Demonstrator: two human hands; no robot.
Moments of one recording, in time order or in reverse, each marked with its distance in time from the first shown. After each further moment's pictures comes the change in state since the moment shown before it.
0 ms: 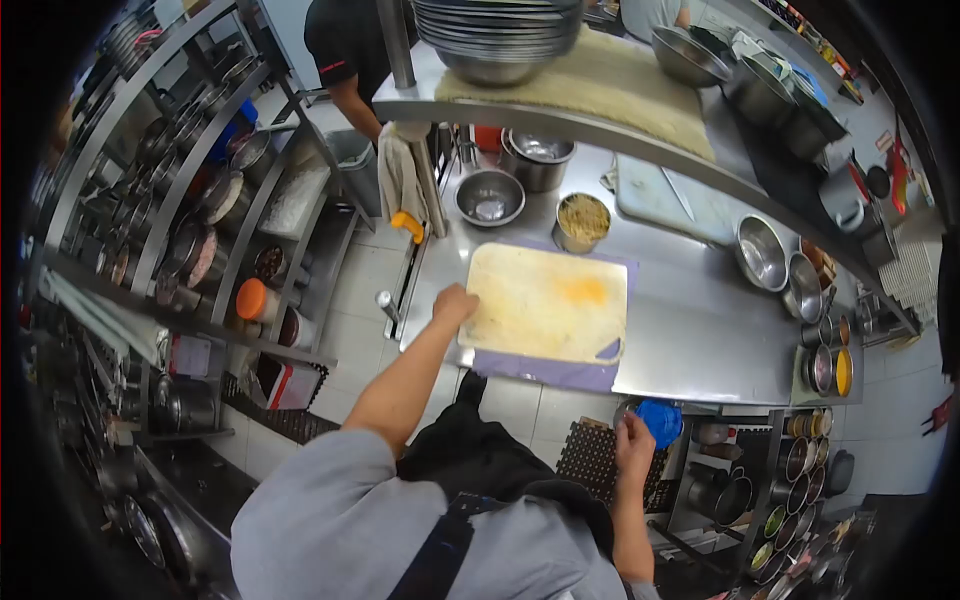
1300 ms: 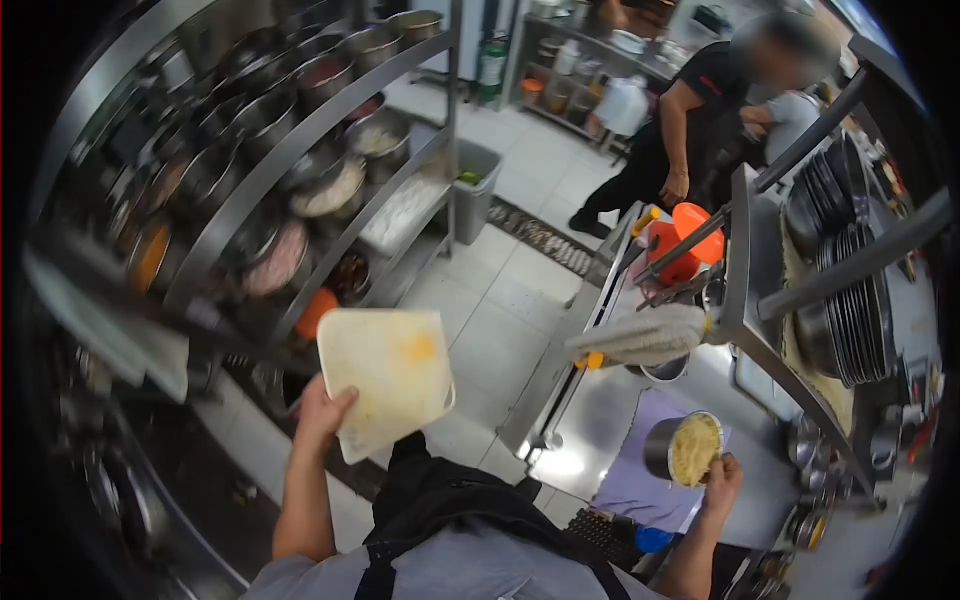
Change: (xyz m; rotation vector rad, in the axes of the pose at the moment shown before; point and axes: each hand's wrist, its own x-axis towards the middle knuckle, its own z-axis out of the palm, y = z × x) left_hand -0.115 -0.326 -0.323 -1.060 0.423 -0.238; right_hand 0.139 -0.258 0.132 0.091 -0.019 -0.262
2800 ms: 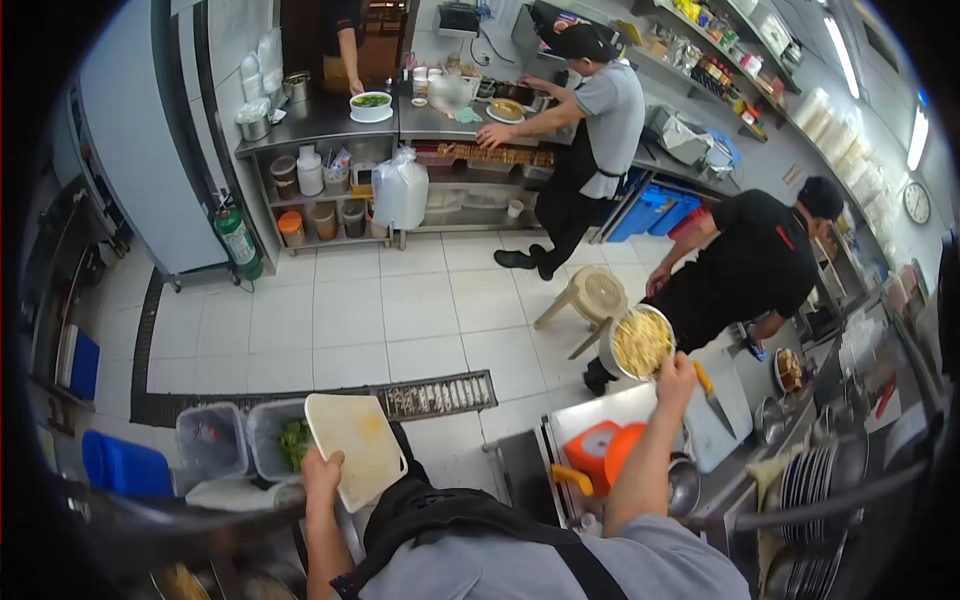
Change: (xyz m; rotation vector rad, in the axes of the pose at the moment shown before) left_hand 0.665 0.181 0.419 0.525 -0.394 0.140; right_hand 0.571 -0.168 0.242 -0.373 0.838 -0.011
